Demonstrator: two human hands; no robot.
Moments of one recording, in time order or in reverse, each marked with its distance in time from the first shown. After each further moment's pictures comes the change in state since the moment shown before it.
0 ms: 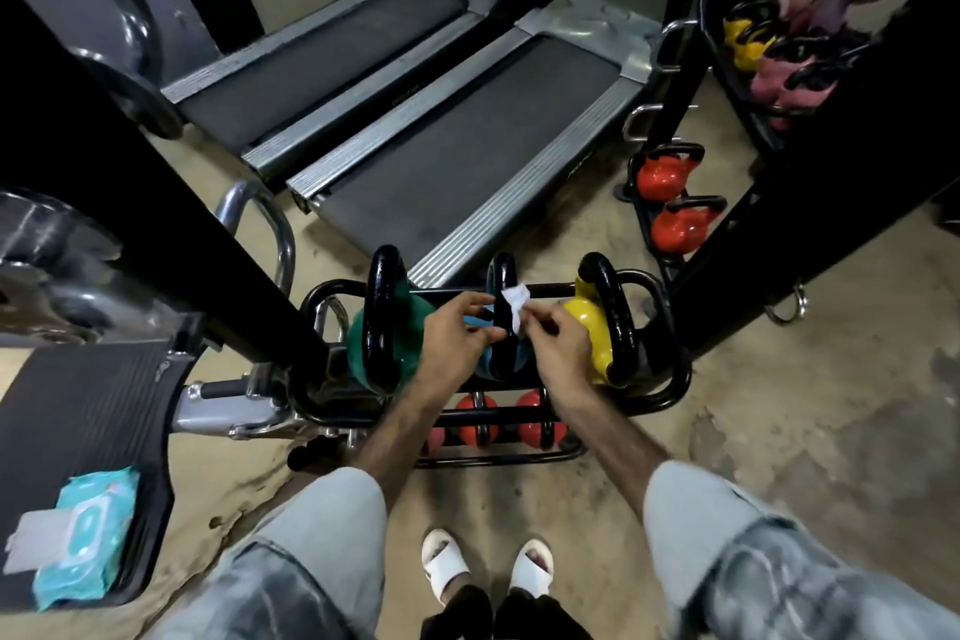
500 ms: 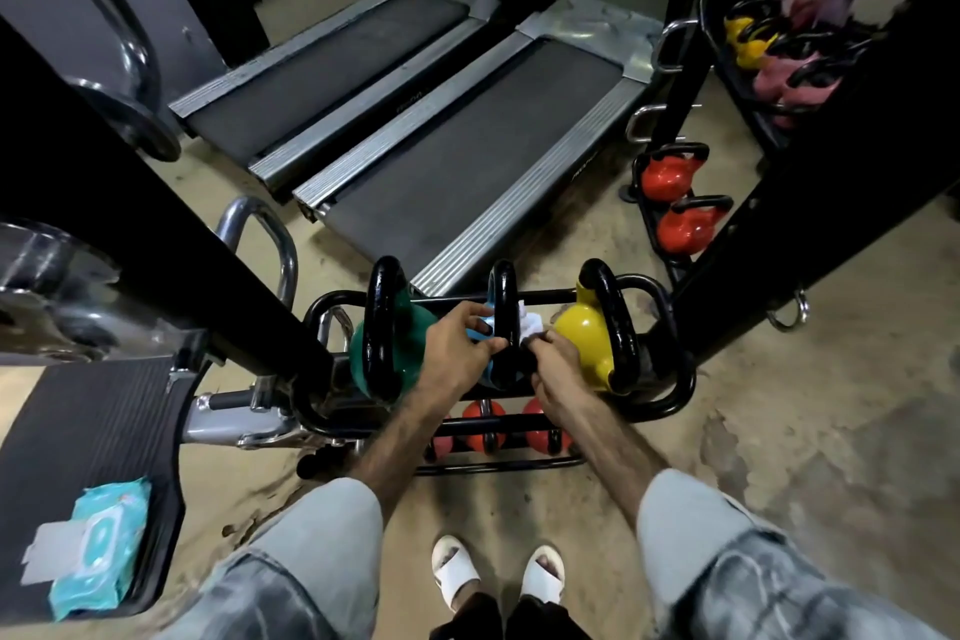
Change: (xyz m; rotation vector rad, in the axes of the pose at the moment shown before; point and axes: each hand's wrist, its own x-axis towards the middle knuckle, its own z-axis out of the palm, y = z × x) left_hand 0.000 0.004 0.001 0.128 0.000 -0.023; right_hand 0.003 0.005 0.010 0.432 -0.113 0.437
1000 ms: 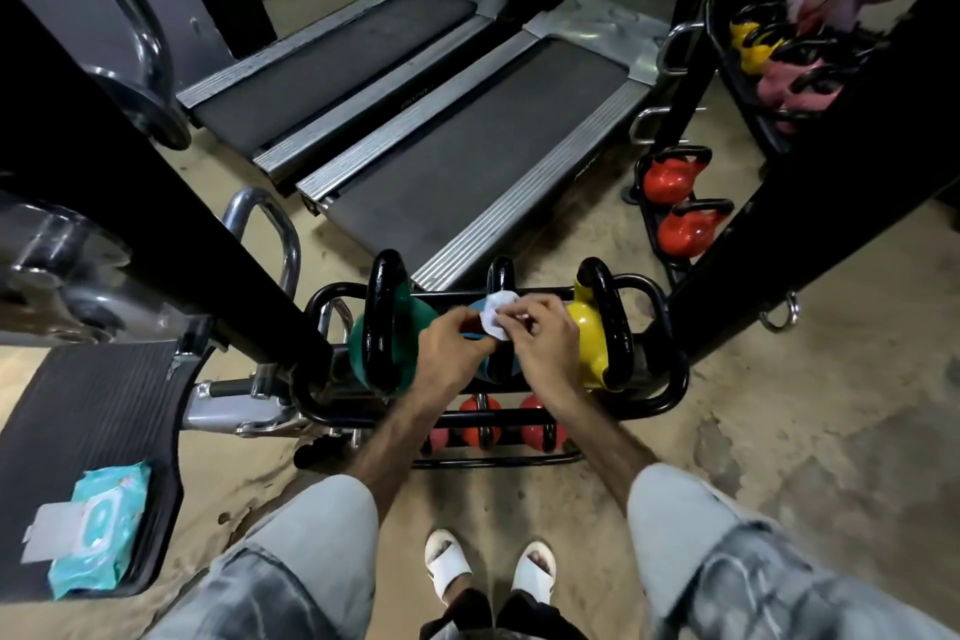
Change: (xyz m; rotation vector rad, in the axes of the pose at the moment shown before) left_hand -0.015 0.004 -0.004 0.002 0.043 -0.013; right_hand -0.016 -0.020 0.000 -0.758 0.058 -0.654
